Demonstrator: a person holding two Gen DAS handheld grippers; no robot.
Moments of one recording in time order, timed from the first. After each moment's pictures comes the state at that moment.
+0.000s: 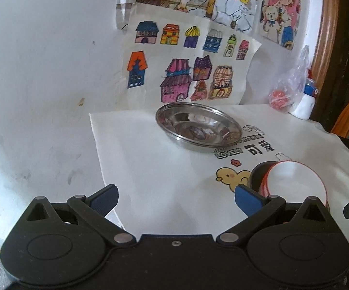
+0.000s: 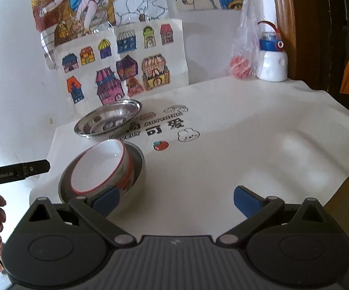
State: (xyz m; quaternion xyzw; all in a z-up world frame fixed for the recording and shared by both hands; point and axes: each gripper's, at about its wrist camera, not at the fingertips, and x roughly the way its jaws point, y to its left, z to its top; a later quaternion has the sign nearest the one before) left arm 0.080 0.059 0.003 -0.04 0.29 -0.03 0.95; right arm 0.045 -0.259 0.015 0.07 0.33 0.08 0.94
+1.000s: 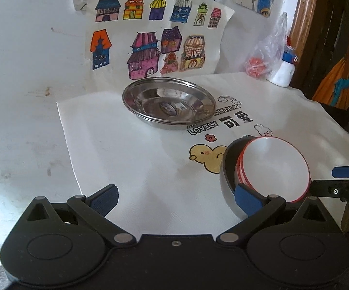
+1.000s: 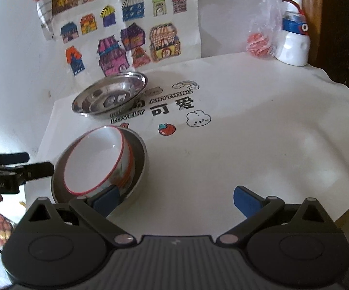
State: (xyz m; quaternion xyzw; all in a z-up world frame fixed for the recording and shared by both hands) left arm 0.099 0.039 0.005 -0.01 0.36 -0.10 0.93; right arm 0.089 -0.243 0.013 0.04 0.41 0.11 0.90
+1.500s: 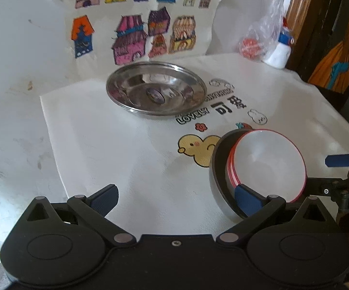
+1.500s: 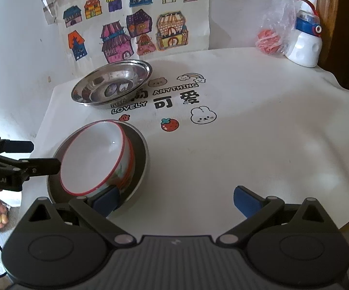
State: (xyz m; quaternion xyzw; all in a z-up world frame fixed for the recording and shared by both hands) left arm 0.123 0.025 0.006 0.00 0.42 -0.12 0.90; right arm 0.109 -0.235 0.016 0.00 0.45 0.12 0.89
